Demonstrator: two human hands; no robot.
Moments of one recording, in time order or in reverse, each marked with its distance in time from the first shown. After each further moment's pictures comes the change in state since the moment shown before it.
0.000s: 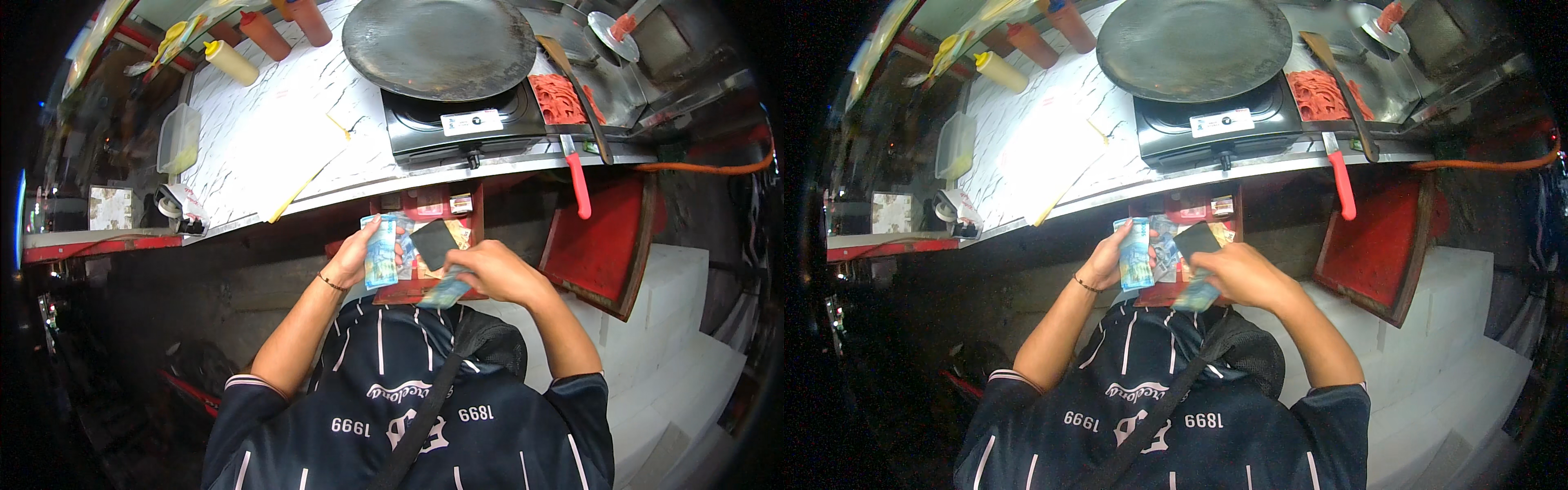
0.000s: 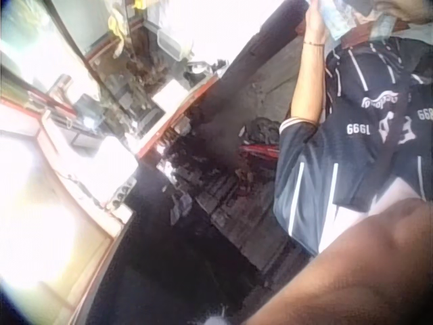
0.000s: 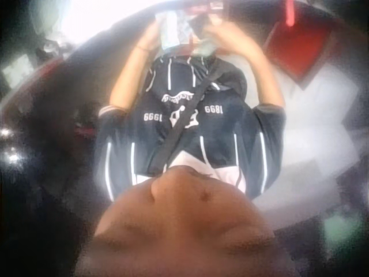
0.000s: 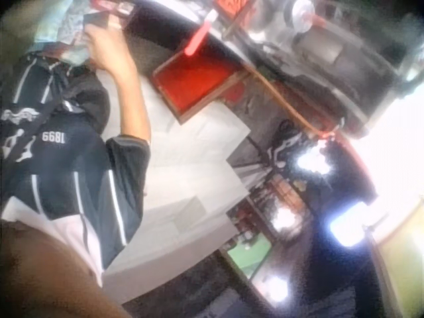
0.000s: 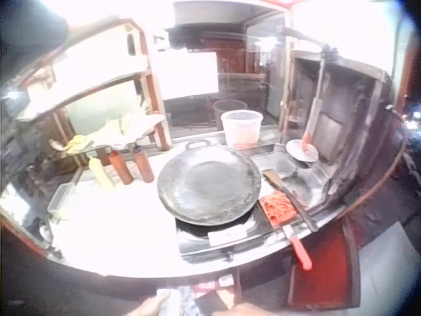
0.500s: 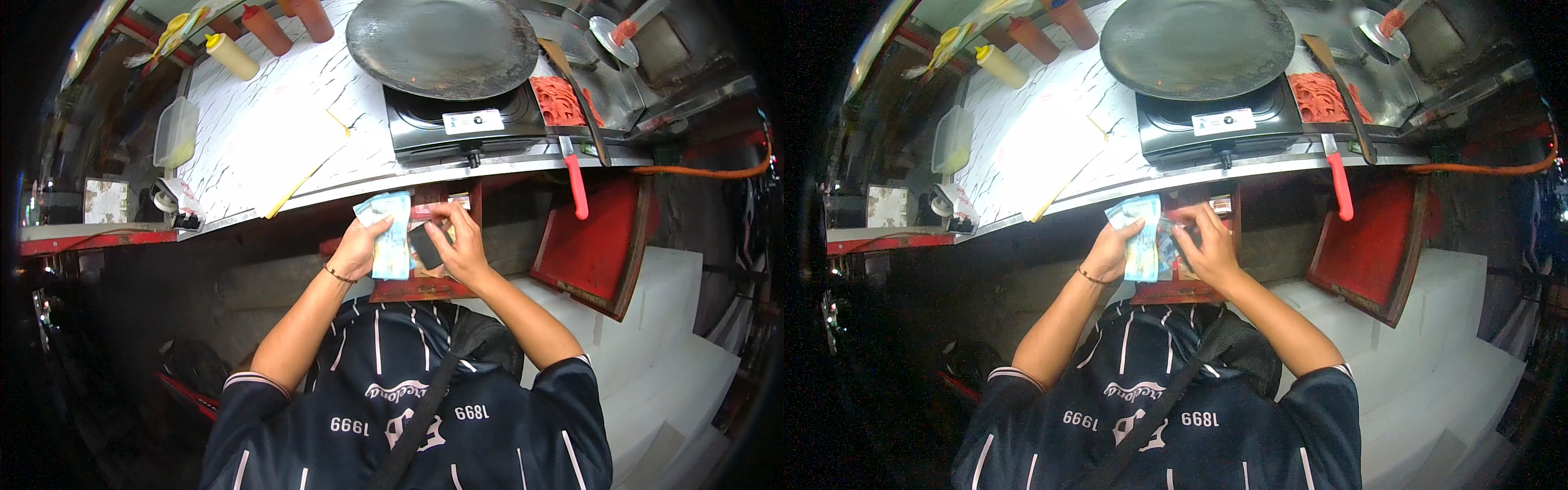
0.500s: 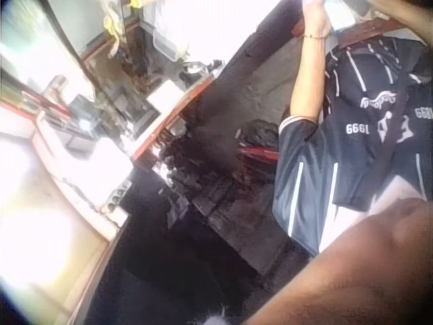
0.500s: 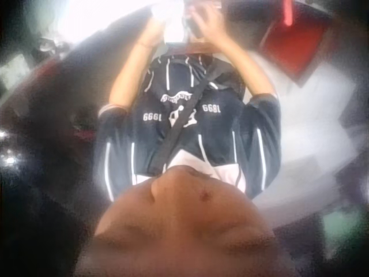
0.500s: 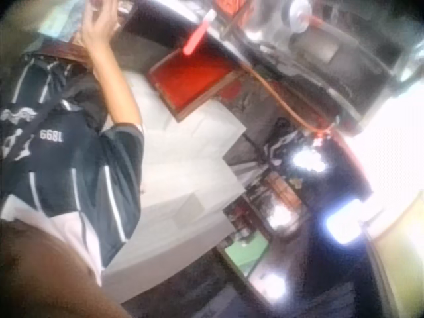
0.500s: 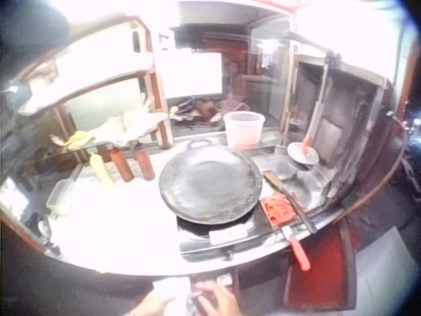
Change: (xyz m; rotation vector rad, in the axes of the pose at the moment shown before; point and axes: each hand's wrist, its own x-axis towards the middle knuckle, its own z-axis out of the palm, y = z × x) left_hand 0.012 0.002 0.021 -0.096 0.127 0.255; right_hand 0.055 0.017 0.062 0.258 0.756 0.039
